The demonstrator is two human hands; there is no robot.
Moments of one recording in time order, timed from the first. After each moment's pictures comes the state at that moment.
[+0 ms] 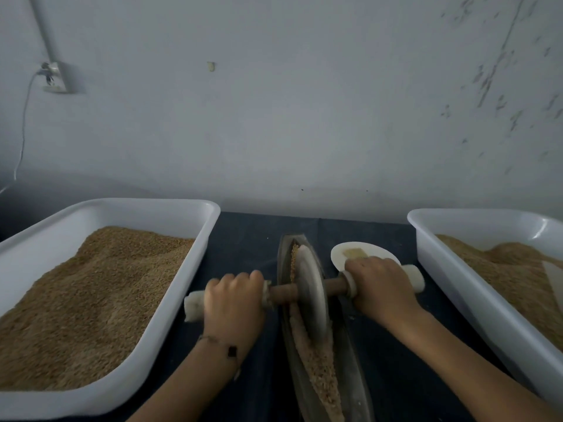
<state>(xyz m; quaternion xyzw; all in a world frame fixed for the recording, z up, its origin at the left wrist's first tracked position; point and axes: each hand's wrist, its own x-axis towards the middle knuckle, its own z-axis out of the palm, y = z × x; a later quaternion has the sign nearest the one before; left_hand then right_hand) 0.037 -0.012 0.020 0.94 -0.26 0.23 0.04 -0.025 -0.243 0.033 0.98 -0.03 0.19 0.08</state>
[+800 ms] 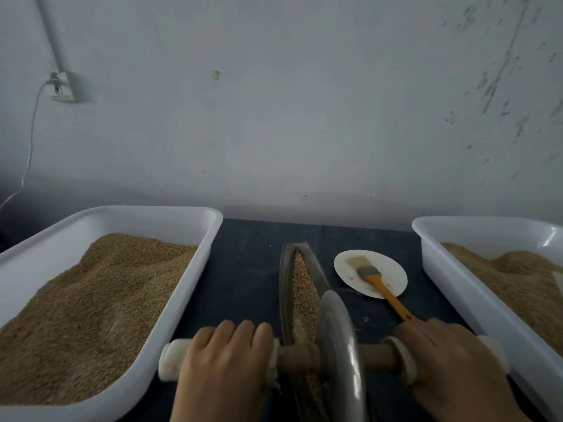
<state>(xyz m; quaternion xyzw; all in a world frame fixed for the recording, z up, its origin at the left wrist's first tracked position) -0.039 0.021 0.040 0.88 -0.37 0.31 0.04 -0.125 -0.237 0.037 0.97 0.03 0.25 0.03</state>
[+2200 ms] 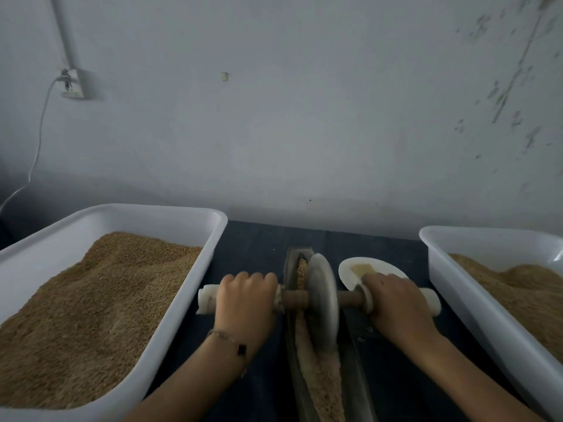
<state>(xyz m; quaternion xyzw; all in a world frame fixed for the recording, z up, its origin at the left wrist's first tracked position) 0.050 -0.024 0.035 0.94 -0.28 0.20 0.02 -0.023 -0.256 0.026 0.98 -0.08 0.19 0.03</state>
